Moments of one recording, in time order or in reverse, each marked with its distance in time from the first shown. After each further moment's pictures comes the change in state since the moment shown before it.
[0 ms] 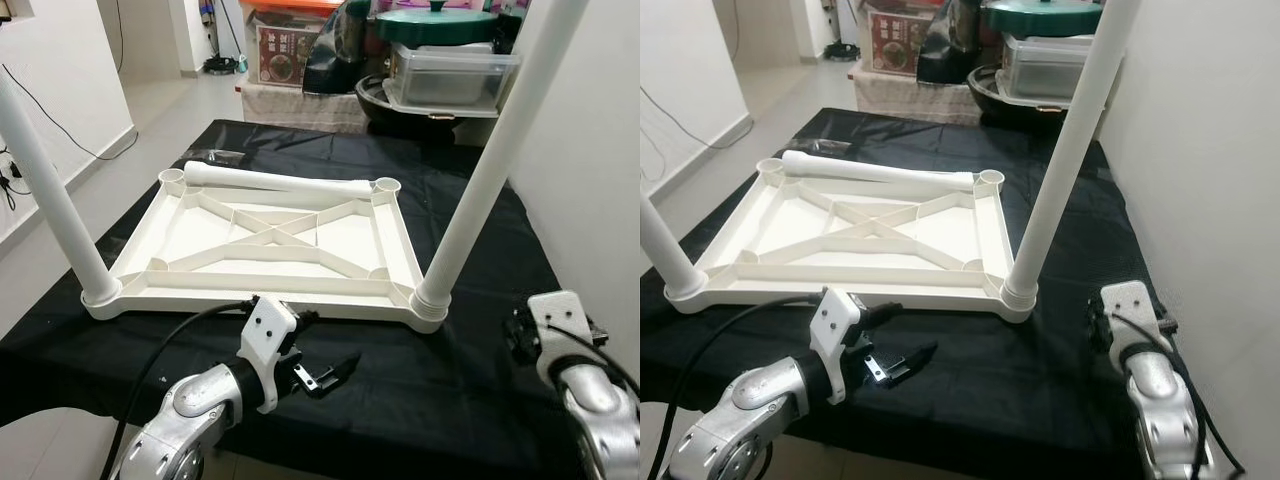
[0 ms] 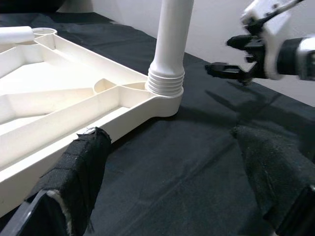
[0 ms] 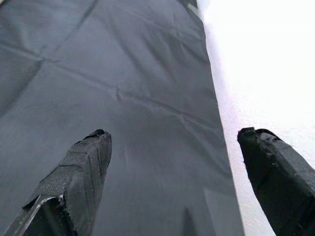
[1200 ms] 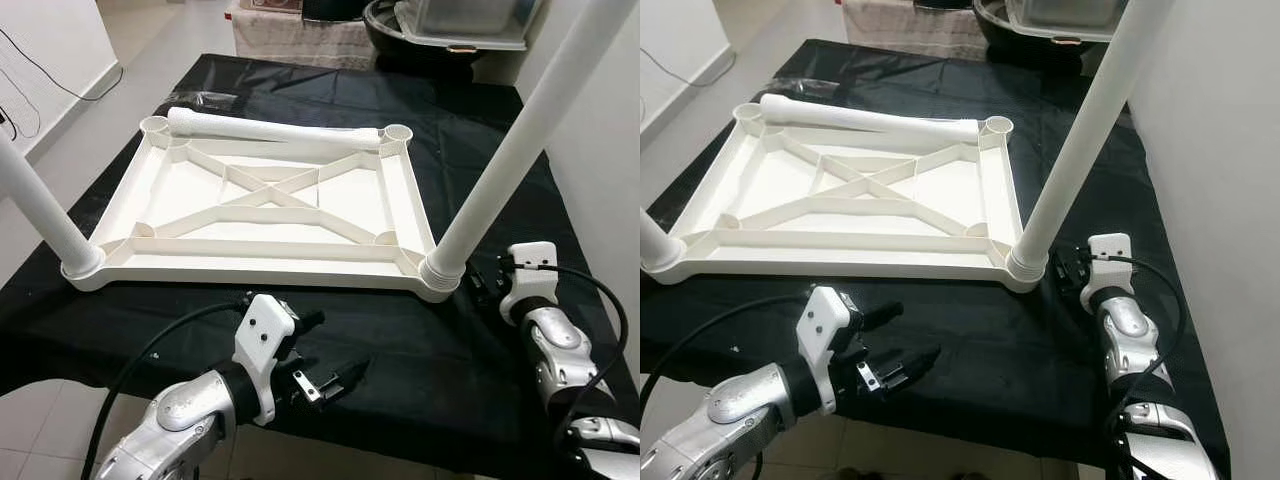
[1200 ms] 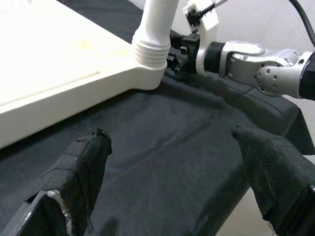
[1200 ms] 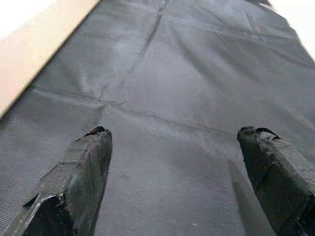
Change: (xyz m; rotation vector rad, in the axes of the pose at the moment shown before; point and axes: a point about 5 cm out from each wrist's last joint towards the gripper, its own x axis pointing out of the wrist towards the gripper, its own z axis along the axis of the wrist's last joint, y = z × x) left arm -0.020 -0.021 0.014 -0.047 0.013 -0.022; right arm 0.057 0.023 0.027 0.271 -0.241 0.206
